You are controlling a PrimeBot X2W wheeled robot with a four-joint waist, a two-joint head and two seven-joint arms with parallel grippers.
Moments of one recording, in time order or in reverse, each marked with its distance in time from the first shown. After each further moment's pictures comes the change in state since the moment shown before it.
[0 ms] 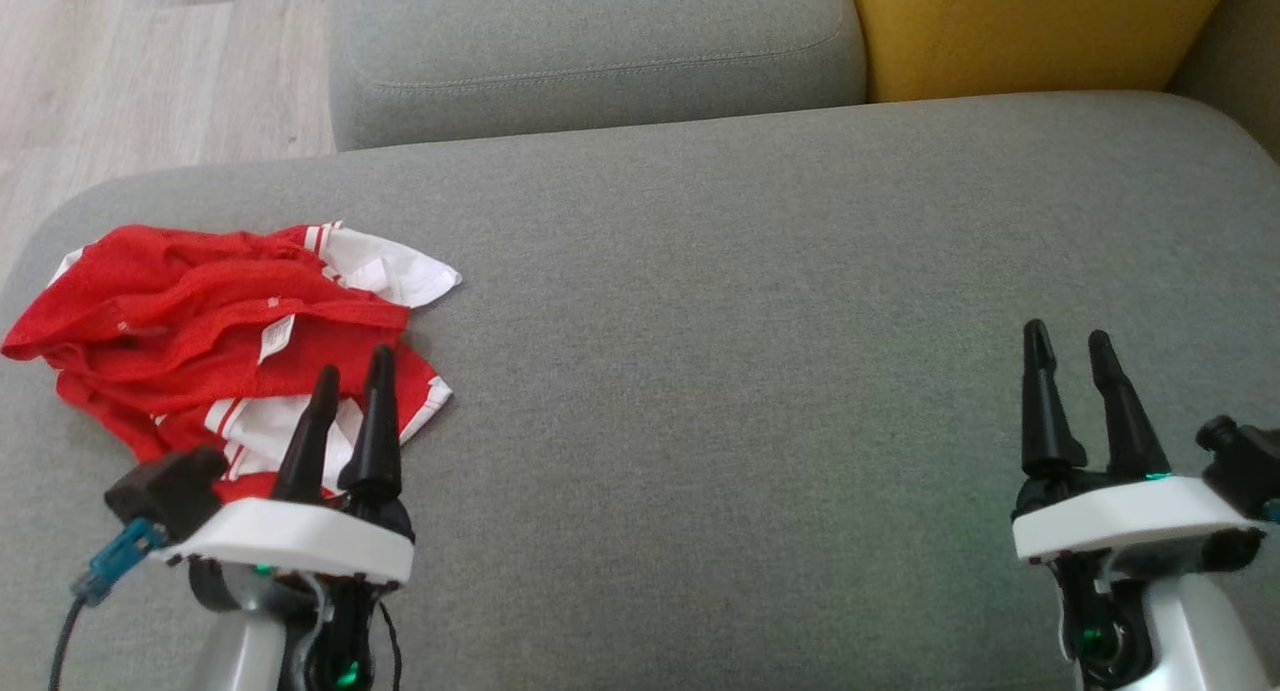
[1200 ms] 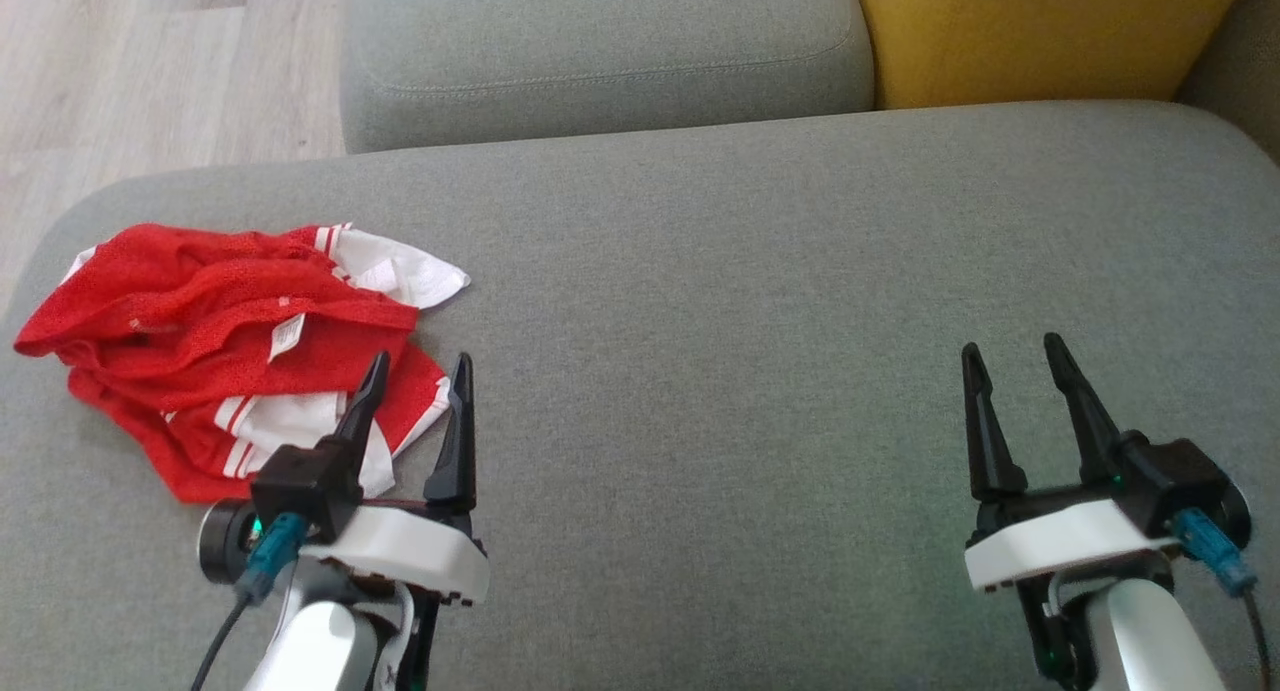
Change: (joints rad) left arm -0.047 0.137 -0.285 -0.012 0.363 0.248 -0.103; right arm -0.002 0.015 0.035 0.042 -0.405 0.000 -0.108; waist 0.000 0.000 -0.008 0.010
